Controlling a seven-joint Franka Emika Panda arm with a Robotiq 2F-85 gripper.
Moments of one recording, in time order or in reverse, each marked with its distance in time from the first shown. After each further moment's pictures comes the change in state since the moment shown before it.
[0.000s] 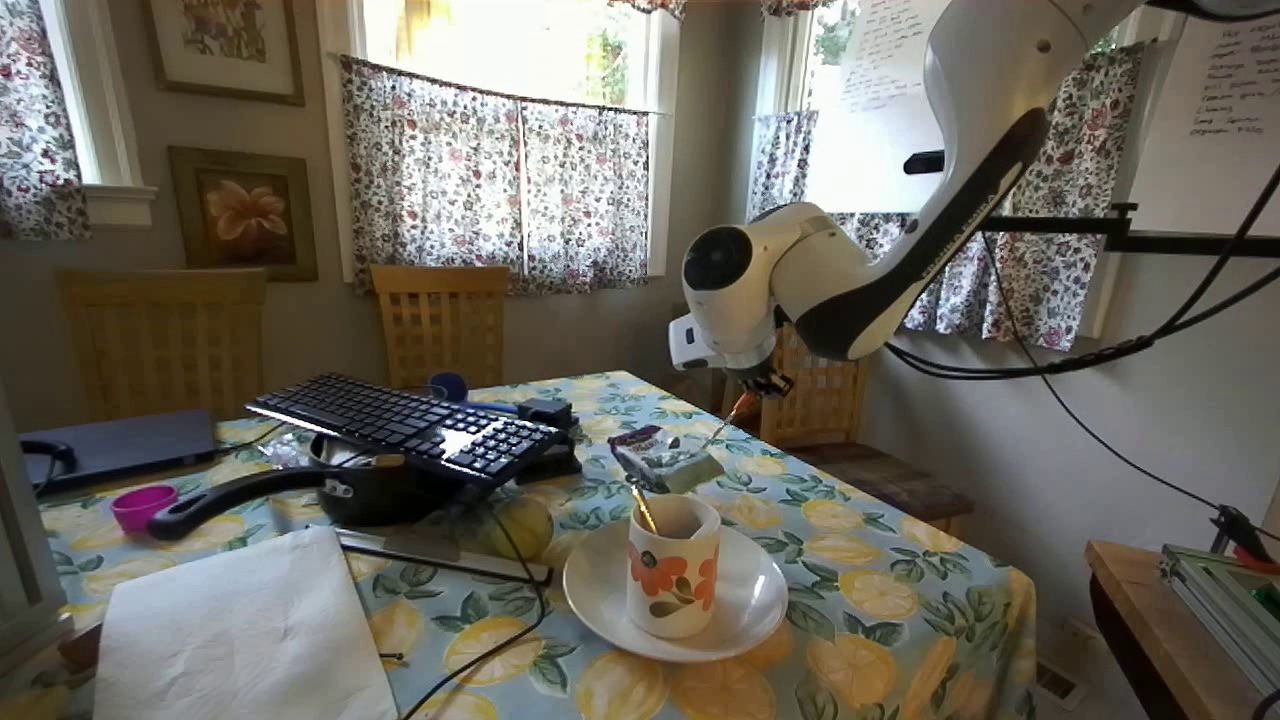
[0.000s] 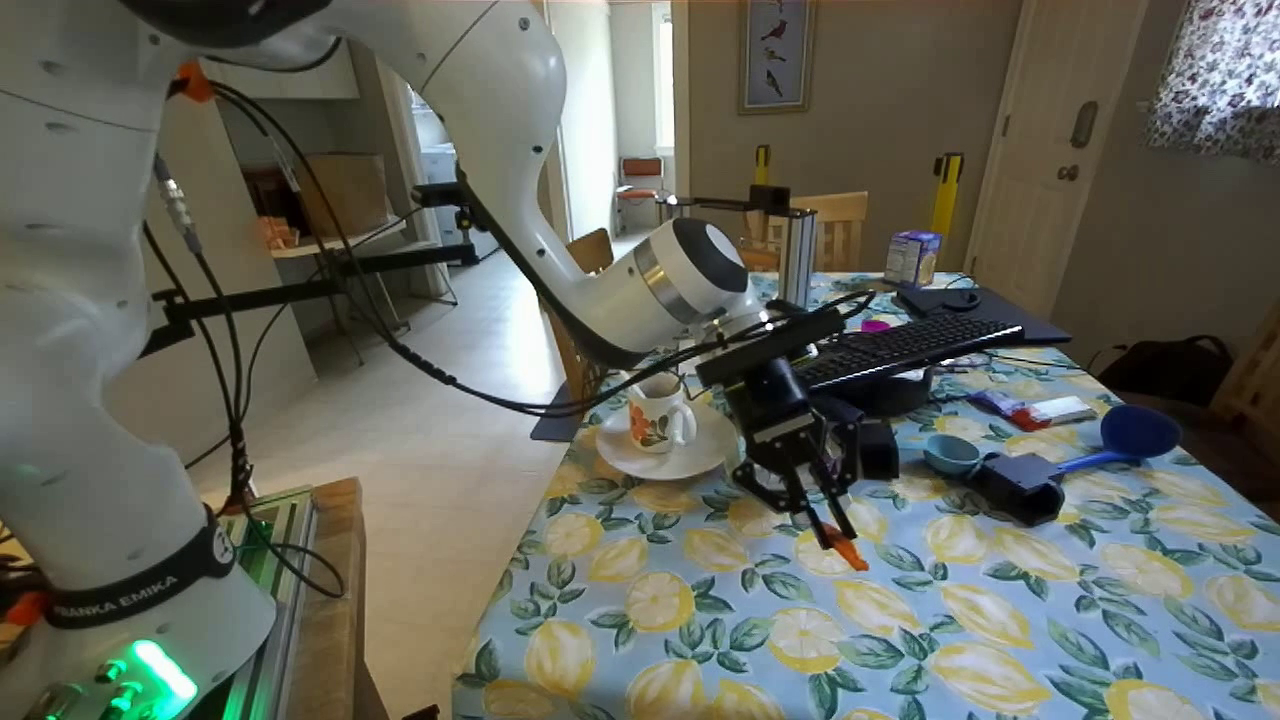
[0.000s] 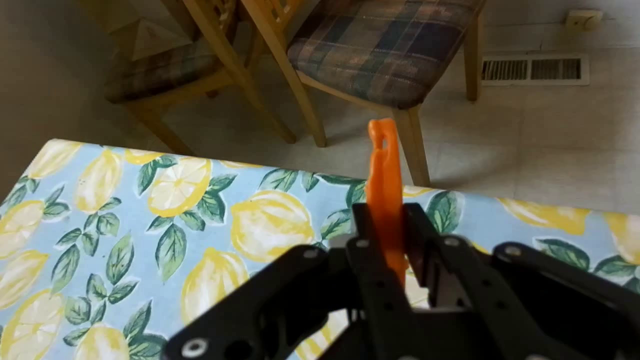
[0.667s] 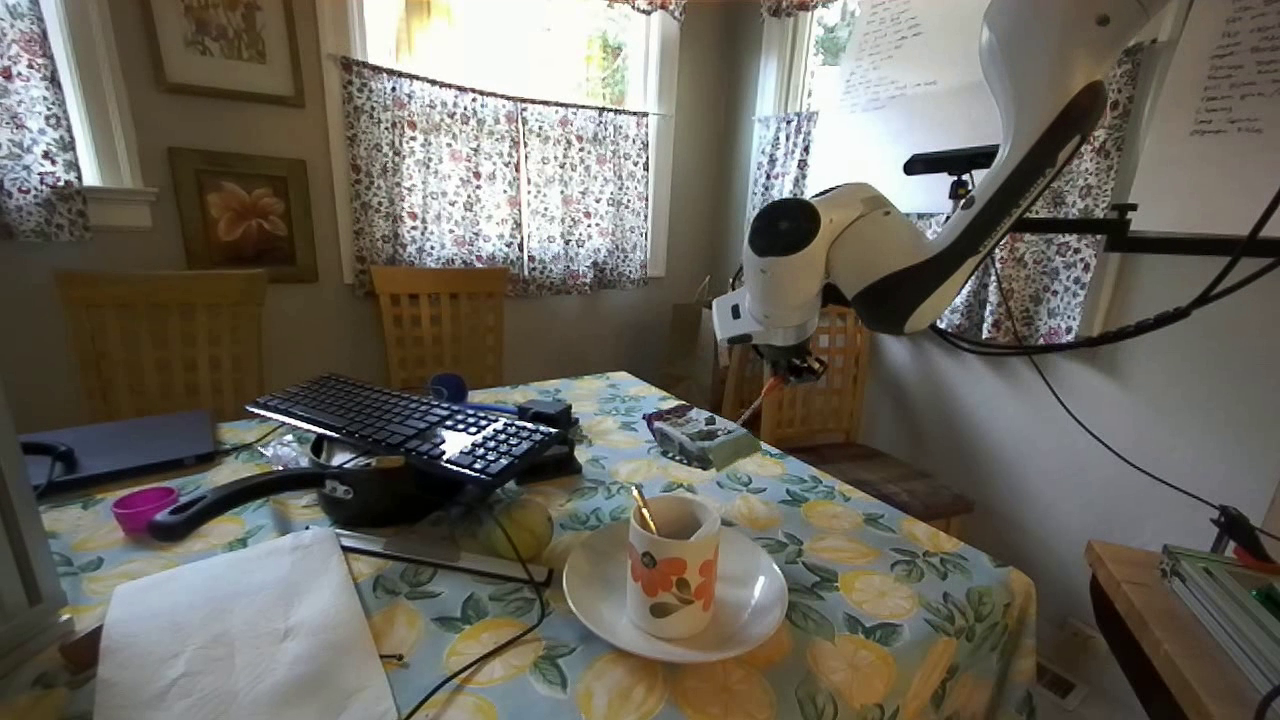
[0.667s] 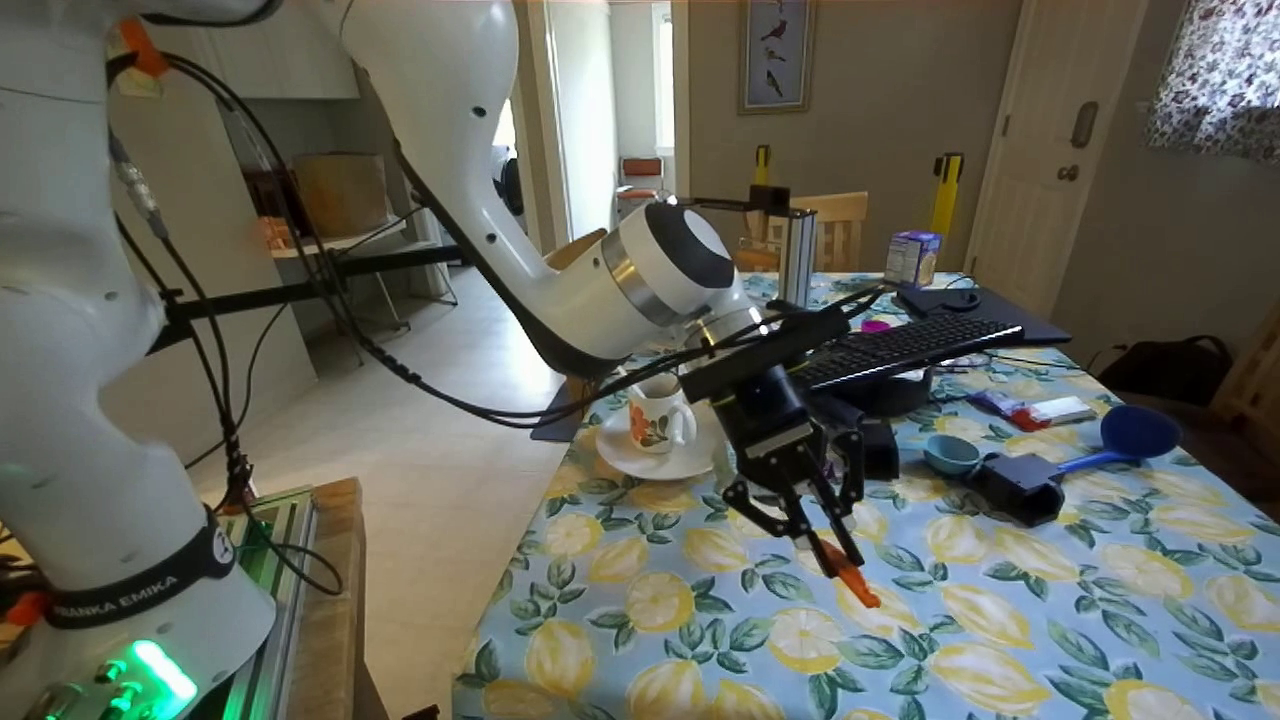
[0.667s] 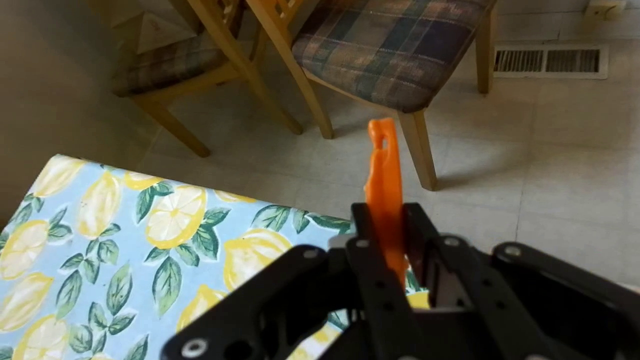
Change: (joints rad) arm -0.082 -0.138 -0.036 -0.150 -0.084 0.156 -0.012
